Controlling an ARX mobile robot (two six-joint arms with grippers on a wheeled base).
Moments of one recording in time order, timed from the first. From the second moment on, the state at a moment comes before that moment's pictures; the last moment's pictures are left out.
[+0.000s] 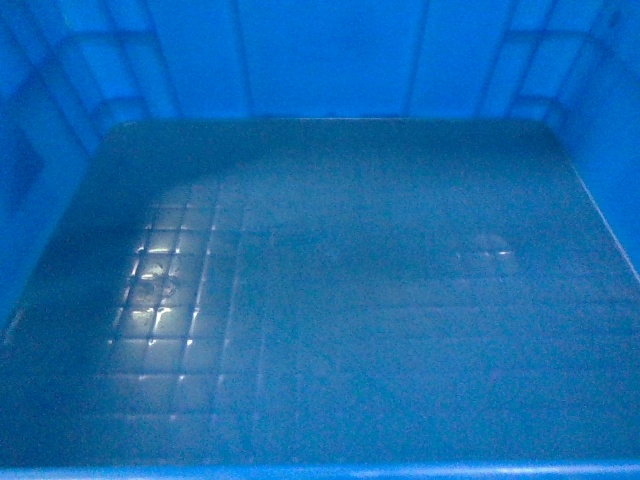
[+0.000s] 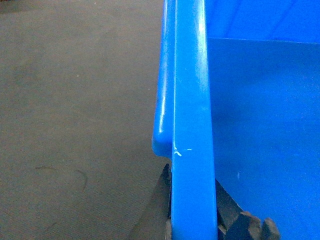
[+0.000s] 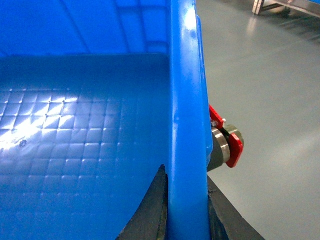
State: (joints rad) left arm -0.36 0.63 0.47 -0.20 -0.43 -0.18; right arm 0.29 0.68 0.44 -0.05 0.26 0.14
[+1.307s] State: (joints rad) left arm -0.36 0.63 0.47 -0.20 -0.43 -0.18; right arm 0.29 0.68 0.44 -0.05 0.26 0.14
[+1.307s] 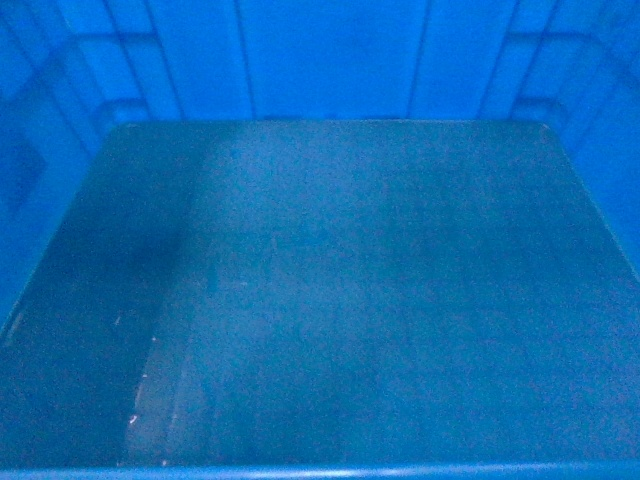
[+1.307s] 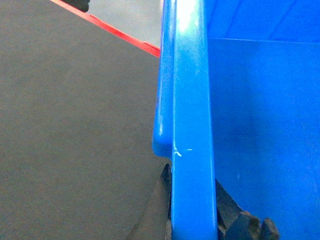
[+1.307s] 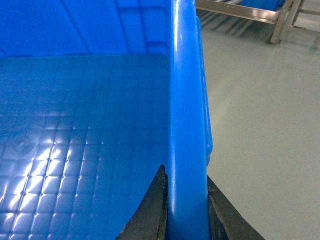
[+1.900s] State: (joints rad) left arm -0.36 0.63 0.47 -0.20 -0.43 -0.19; right arm 0.29 0.68 0.44 -0.05 0.26 0.14
